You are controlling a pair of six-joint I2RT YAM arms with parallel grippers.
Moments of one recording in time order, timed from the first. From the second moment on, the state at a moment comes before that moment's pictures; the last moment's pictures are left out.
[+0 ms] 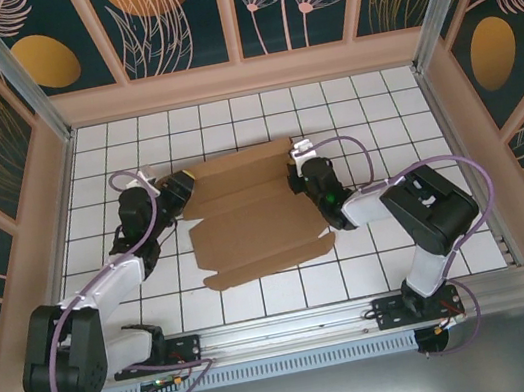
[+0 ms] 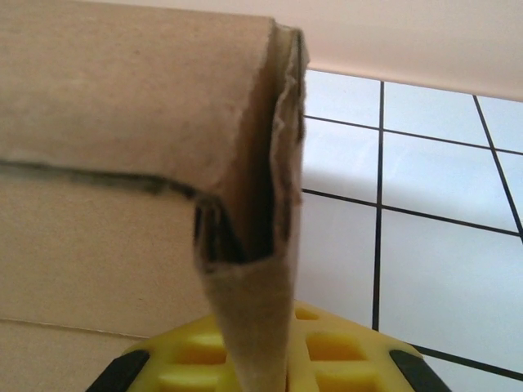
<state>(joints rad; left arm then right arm) -0.24 1.23 0.50 0.46 0.28 -1.06 0.62 1.71 0.65 0.71 0.33 0.08</state>
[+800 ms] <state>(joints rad) -0.25 1.33 0.44 0.26 0.20 -0.95 0.60 1.68 0.65 0.64 0.37 0.10</state>
